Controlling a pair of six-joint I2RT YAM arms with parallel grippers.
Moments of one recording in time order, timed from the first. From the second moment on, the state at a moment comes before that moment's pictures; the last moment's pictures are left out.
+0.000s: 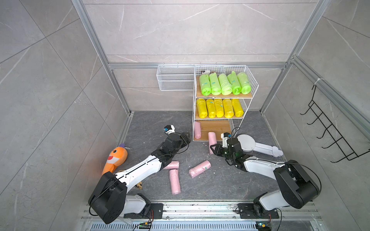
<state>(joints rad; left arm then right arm) -0.66 1.32 0.79 0.11 -0.18 -0.93 0.46 1.53 0.62 0.32 -0.18 0.64</state>
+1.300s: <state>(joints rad) -0.66 1.32 0.77 0.08 -0.17 -0.89 0.43 2.05 1.14 0.35 -0.12 0.71</state>
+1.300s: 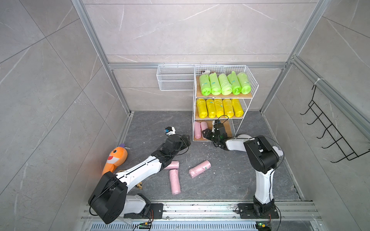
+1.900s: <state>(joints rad) -0.66 1.32 0.75 0.06 -0.11 -0.85 0.42 1.91 1.04 0.35 -0.09 0.69</state>
